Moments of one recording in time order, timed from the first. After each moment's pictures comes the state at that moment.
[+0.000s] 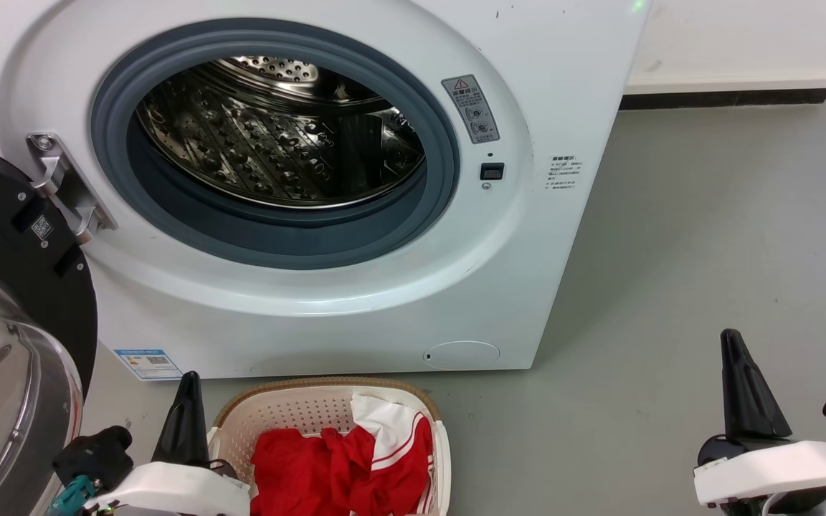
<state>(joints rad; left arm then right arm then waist) 0.01 0.05 0.08 0.17 -0.39 -0.09 -0.17 0.02 -0.06 -0.05 0.07 0.39 0.13 -0.20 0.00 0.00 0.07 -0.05</state>
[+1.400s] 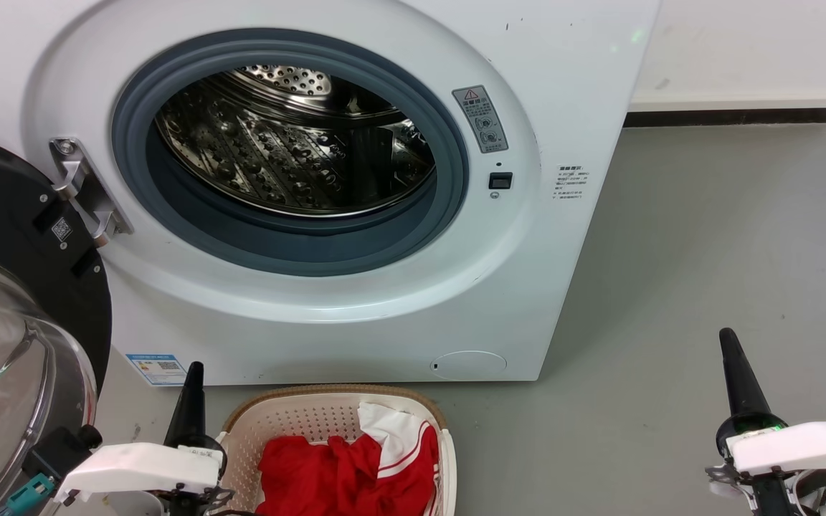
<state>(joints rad) -0.05 0.05 0.10 0.21 -1.01 -0.11 -0.03 -0.04 -0.08 -0.04 0.16 1.04 0.13 -0.07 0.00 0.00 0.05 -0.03</state>
